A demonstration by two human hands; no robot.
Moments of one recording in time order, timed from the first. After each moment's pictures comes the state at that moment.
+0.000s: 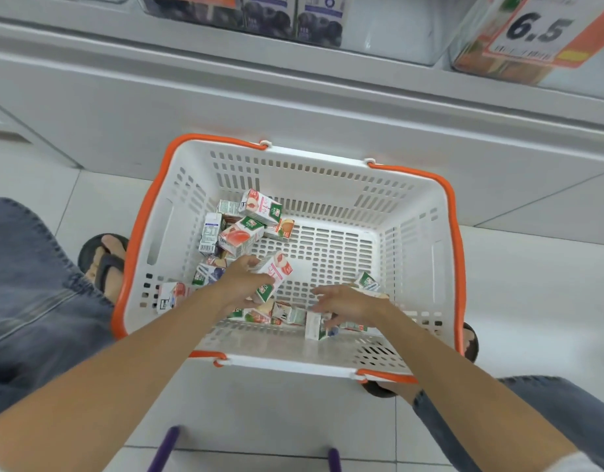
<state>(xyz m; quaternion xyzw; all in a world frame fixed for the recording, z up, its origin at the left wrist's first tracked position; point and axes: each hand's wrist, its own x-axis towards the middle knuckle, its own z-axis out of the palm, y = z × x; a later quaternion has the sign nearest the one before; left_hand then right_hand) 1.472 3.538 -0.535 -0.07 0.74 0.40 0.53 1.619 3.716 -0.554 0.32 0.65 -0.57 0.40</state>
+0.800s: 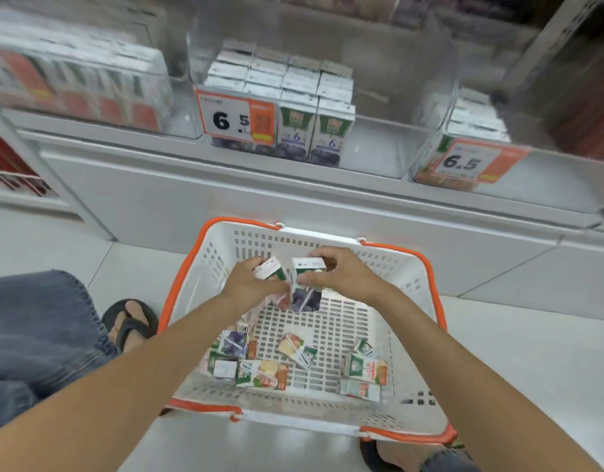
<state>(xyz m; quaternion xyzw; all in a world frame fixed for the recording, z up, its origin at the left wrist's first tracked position) 1.425 3.556 -0.426 0.09 0.79 0.49 0.35 1.528 3.734 -0.389 0.19 0.81 -0.54 0.07</state>
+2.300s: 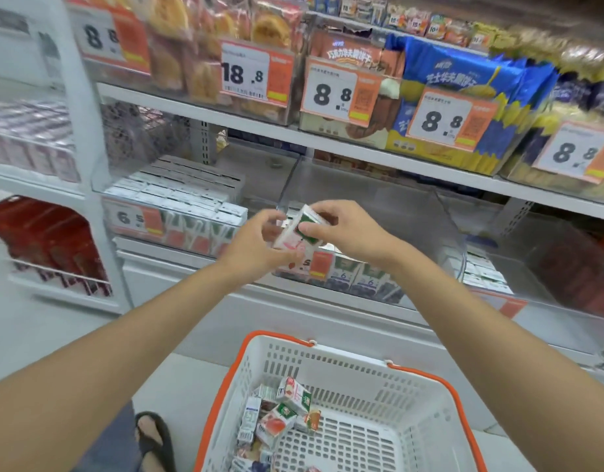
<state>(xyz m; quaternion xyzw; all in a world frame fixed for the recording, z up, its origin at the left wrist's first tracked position) 1.289 3.525 -0.211 0.29 0.75 0.58 0.12 1.376 3.677 -0.143 0.04 0.92 -0.37 -0.10</state>
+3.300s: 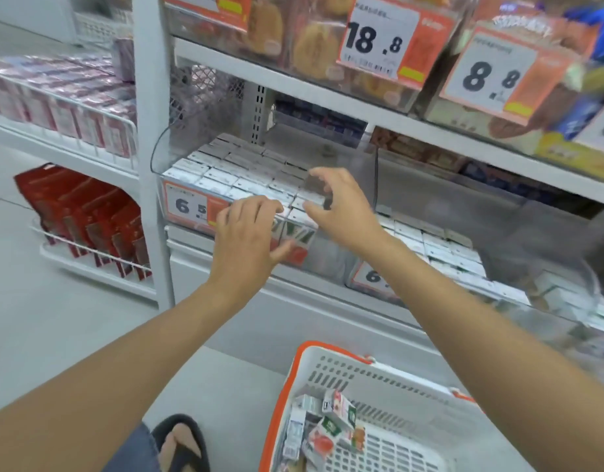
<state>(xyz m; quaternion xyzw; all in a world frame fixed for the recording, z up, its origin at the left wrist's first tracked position) 1.192 3.449 -0.275 0.31 0.86 0.29 -0.28 1.225 3.613 -0.206 0.04 0.96 -0.23 -0.19</state>
